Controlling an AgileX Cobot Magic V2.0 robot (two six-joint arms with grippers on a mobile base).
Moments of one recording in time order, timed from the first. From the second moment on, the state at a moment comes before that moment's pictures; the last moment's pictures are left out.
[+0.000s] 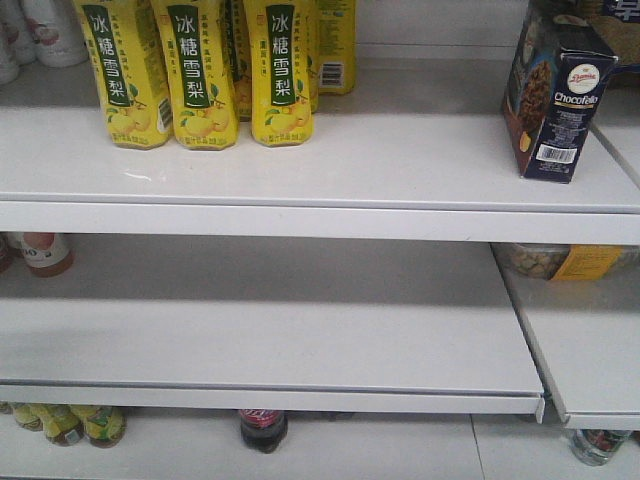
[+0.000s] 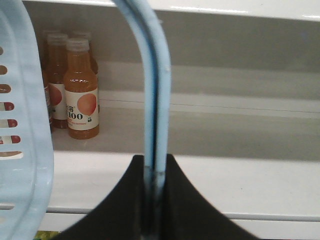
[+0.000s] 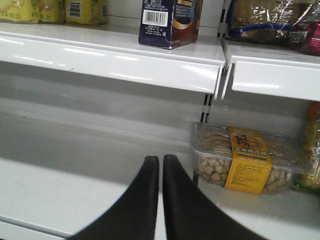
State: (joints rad) left arm -0.01 -0.01 0.03 -0.02 0.20 -0.09; right arm 0.32 -0.01 -0.16 -0.51 0.37 0.41
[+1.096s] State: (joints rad) left arm -0.01 -0.01 0.03 -0.02 0.20 -0.09; right arm 0.00 -0.01 0.03 -0.10 -0.03 0.12
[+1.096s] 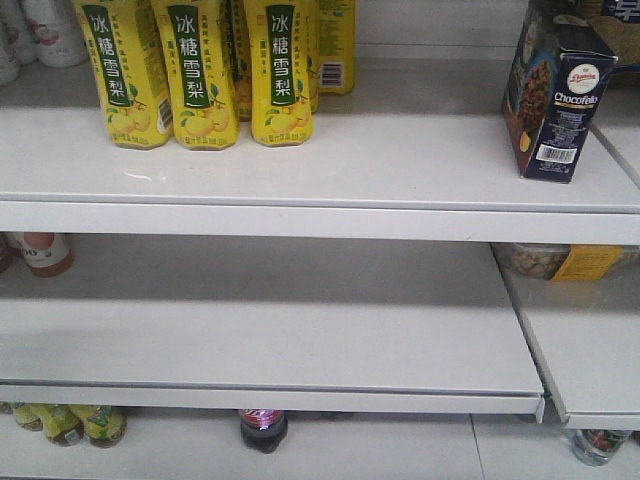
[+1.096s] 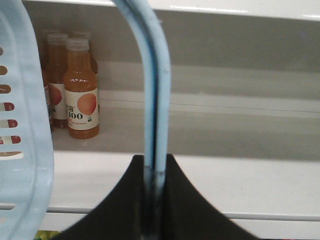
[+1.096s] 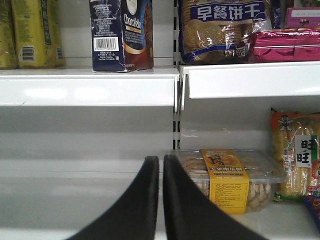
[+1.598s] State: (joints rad) left arm -0.01 -0.01 0.03 -0.02 0.20 -0.09; right arm 0.00 -0.01 0.03 -0.09 -0.03 0.12
